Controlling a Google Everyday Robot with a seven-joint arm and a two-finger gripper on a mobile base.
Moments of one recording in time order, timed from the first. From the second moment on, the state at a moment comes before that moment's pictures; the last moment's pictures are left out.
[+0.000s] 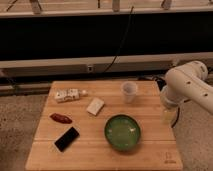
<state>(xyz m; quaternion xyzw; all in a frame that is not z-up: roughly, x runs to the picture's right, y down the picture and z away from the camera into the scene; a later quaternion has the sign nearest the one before) 0.284 0.106 0.684 -0.28 0.02 0.02 0.96</state>
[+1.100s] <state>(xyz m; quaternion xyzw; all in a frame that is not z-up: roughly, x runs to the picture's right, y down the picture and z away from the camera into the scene) 0.284 0.106 0.684 -0.28 0.02 0.02 0.96</state>
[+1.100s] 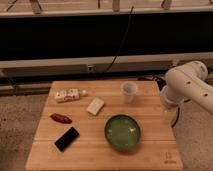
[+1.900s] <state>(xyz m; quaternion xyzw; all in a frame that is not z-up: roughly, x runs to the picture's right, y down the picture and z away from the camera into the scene) 0.259 0.142 0.704 -0.28 0.02 0.00 0.96</state>
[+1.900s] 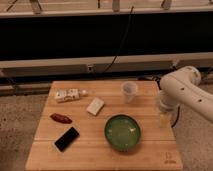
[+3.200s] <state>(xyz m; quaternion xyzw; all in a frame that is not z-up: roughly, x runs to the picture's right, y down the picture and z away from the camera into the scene) 0.209 0.198 0.746 -0.29 0.01 -0.03 0.96</state>
